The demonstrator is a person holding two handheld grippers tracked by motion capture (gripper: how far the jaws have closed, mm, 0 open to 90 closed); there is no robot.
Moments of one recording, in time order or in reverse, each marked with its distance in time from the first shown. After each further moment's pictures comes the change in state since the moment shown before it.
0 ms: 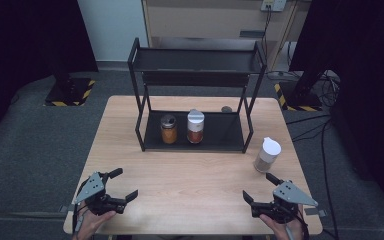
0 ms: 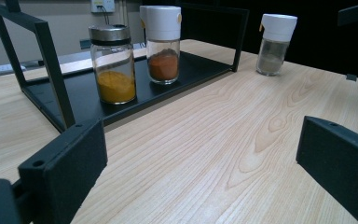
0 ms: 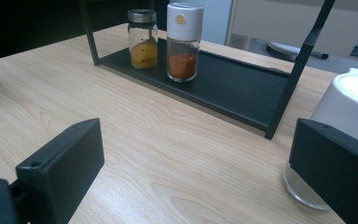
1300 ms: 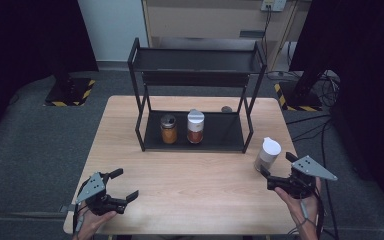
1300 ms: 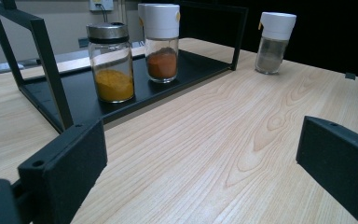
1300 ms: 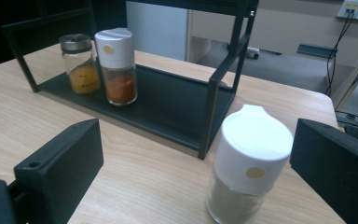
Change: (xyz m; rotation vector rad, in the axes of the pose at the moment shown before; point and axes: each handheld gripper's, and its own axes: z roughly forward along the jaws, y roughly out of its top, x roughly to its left) left arm 0.000 0.000 0.001 0.008 -0.002 -0.003; right arm -0.037 0.044 0.002 0.005 -0.151 0.052
